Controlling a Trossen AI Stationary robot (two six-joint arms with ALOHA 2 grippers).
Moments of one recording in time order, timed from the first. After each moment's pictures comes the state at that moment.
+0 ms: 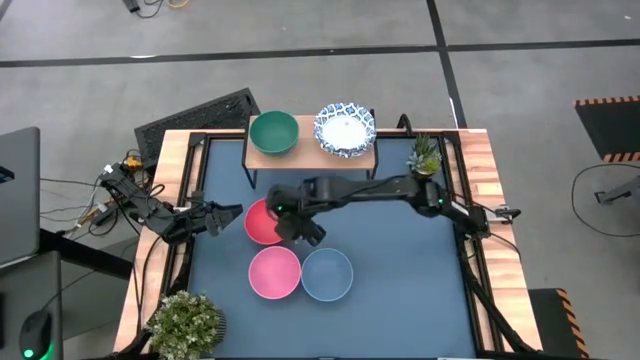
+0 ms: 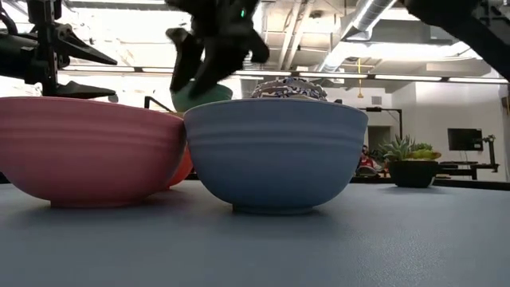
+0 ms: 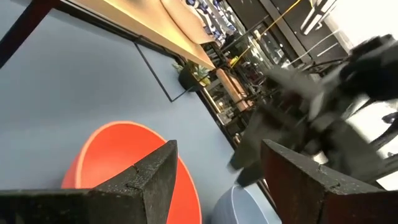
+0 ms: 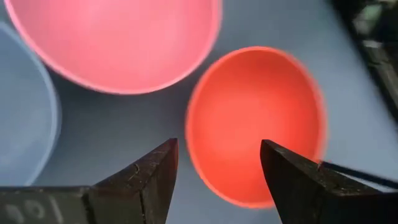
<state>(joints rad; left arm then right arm) -0.65 0.02 0.02 0.01 -1.05 -0.93 0.03 2.36 2.35 -1.02 -0.06 -0.90</state>
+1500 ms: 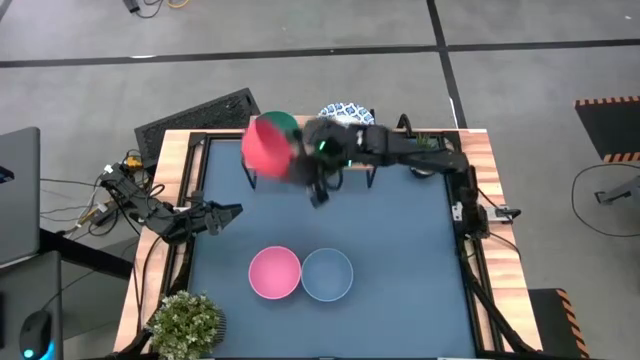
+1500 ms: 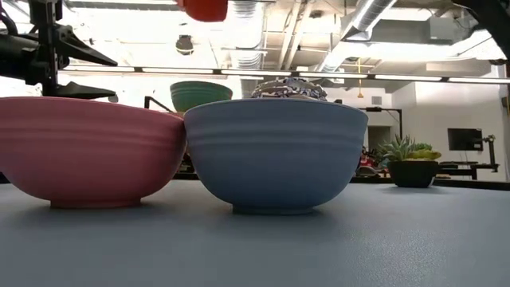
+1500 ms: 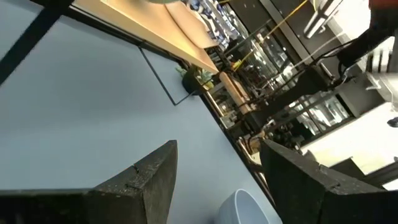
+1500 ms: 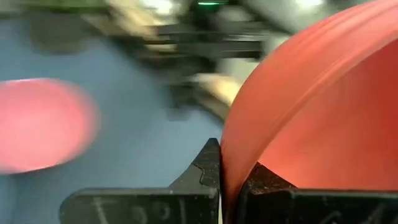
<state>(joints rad) -0.65 0.02 0.02 0.01 -1.07 -0.93 -0.11 2.03 2.35 -0.81 -0.08 -0.69</state>
